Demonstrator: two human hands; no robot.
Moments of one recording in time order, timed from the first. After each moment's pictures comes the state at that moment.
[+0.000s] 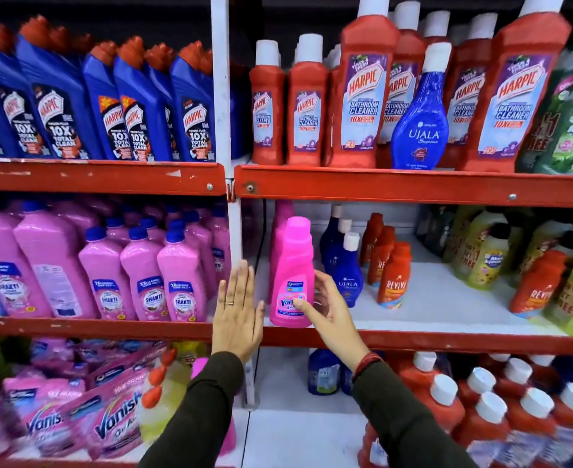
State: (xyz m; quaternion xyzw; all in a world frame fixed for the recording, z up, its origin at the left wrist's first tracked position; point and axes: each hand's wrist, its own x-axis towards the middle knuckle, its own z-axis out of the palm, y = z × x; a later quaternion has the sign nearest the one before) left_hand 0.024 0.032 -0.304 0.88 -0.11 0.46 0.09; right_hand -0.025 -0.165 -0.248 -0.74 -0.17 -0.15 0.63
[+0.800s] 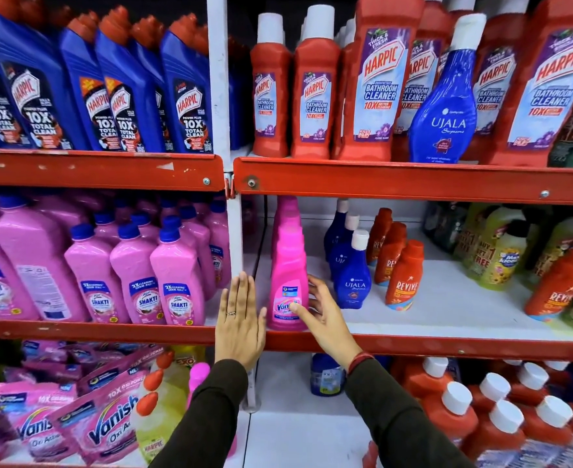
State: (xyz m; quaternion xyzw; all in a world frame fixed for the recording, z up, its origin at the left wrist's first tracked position) left_hand 0.048 0.033 -0.336 0.87 -0.10 0.47 0.09; right_hand 0.022 -0.155 -0.281 -0.76 -0.13 -0.08 0.64
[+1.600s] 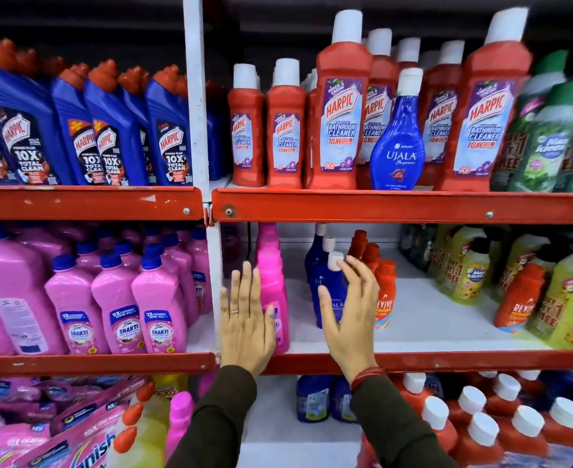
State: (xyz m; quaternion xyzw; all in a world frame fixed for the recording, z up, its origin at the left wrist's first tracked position) left_hand 0.018 -0.023 -0.255 0.85 -0.10 0.49 0.13; right_hand -0.014 -0.199 -0.219 -0.76 -0.10 -0.51 0.38
